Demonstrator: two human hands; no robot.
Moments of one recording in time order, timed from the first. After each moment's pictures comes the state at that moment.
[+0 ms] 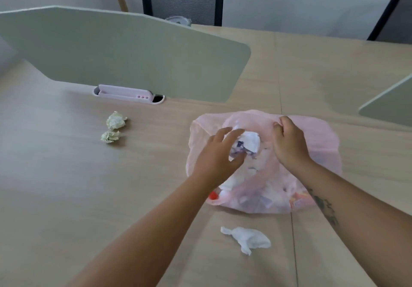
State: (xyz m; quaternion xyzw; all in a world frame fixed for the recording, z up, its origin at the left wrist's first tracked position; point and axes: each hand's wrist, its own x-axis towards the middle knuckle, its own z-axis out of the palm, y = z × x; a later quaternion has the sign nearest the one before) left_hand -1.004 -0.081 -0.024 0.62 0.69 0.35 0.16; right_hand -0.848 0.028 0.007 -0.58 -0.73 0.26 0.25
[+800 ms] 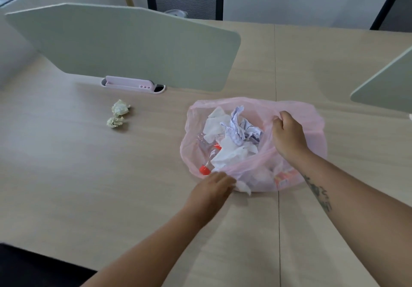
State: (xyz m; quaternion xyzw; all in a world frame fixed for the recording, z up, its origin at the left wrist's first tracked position) left_hand -0.947 -0.184 -0.080 0.70 0.63 0.31 0.08; right_hand -0.804 0.009 0.008 -0.58 -0.71 0.31 0.24
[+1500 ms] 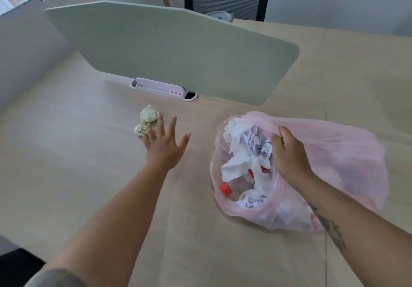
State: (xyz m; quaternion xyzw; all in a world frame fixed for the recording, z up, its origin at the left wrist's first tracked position) left_hand -1.178 -0.121 -0.070 0.35 0.93 0.09 0.09; right_hand -0.912 0.020 -0.022 -0.49 -0.76 0.36 0.21
